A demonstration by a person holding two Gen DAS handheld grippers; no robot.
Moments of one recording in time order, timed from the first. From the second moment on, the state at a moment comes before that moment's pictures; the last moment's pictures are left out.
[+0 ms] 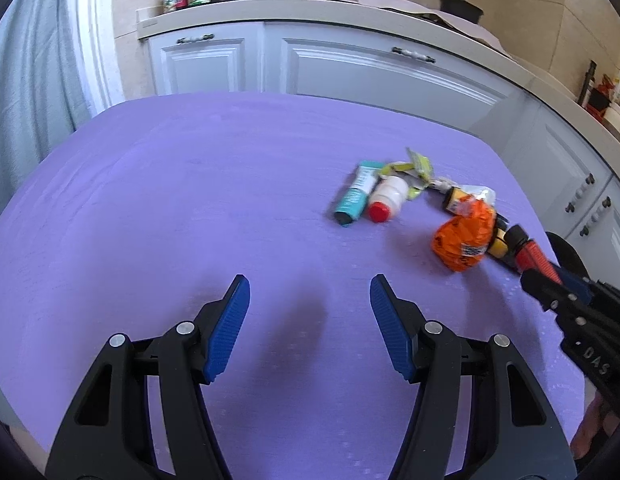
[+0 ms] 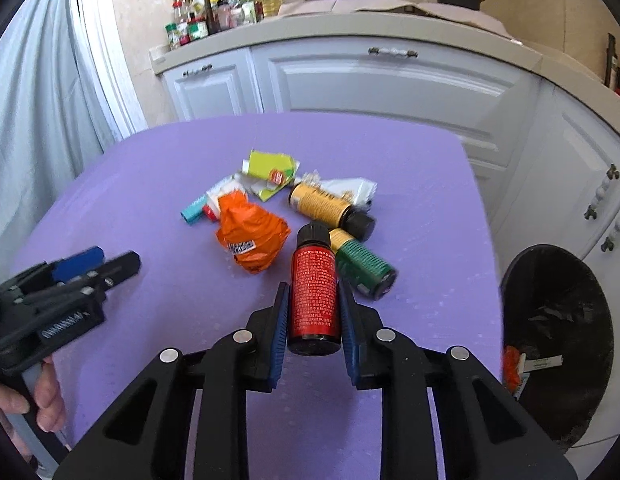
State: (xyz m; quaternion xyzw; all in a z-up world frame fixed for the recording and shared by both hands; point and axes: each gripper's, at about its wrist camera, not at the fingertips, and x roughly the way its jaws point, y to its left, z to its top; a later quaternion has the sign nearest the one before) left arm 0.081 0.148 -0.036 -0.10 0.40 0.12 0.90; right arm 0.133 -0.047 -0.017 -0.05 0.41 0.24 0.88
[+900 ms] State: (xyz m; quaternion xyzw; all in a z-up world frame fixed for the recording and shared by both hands) left arm 0.156 0.064 -0.046 -0.04 0.42 0.03 0.91; right arm 0.154 -0.168 -0.013 0.02 0.38 0.12 0.92
